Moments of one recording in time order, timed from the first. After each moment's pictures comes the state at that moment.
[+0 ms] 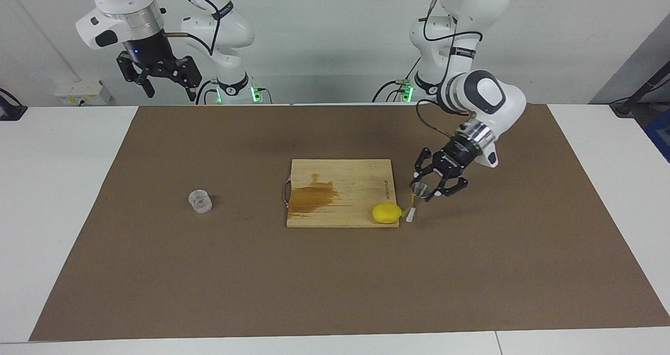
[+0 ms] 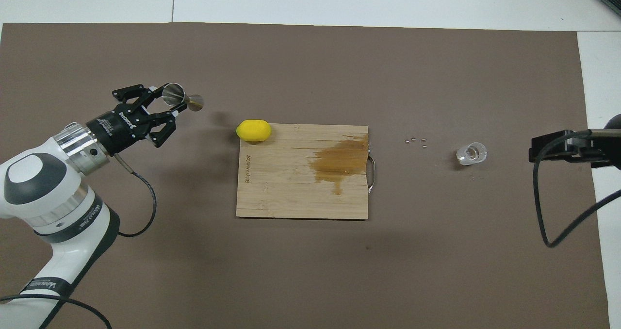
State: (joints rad) left arm -0.19 0.07 -0.13 -2.16 -1.78 2.53 -1.02; right arm -0.02 -0.12 0.08 -1.60 -0.02 1.49 0.18
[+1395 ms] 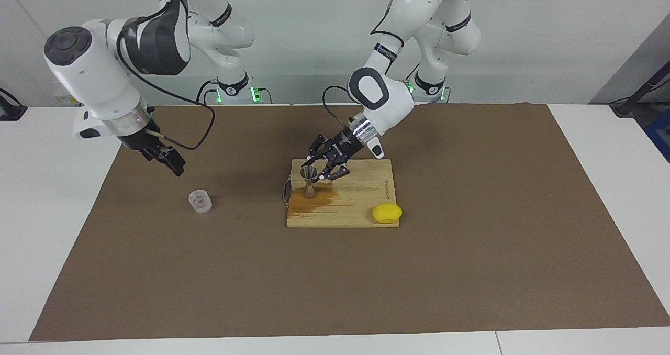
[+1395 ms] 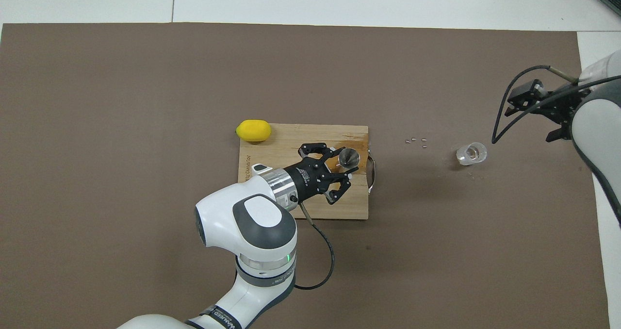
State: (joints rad) left arm -0.66 0.29 -0.13 -1.99 -1.99 2.79 -1.05; right arm -0.14 0.19 0.06 -1.63 0.05 1.75 0.56
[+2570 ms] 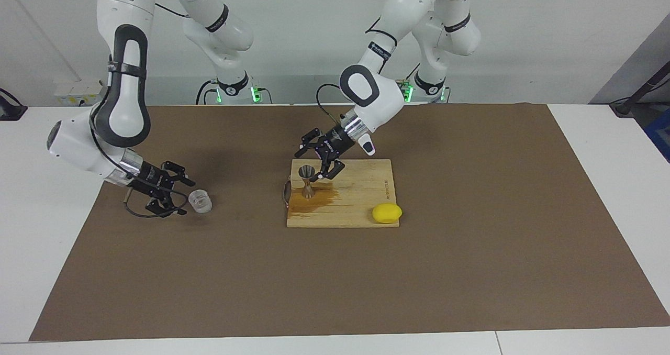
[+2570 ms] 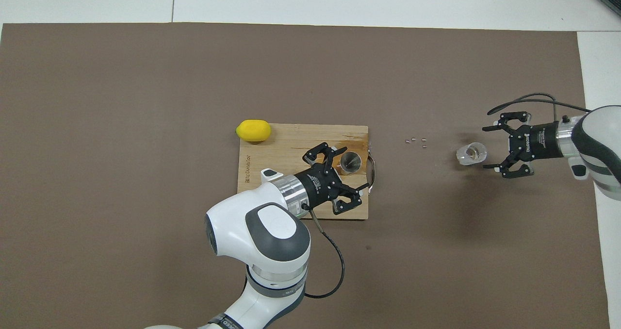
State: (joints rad) left arm -0.71 0.27 -0.13 -1.97 -1.98 2.84 -1.04; right arm -0.33 0.31 0.06 -1.97 0.67 2.04 1.00
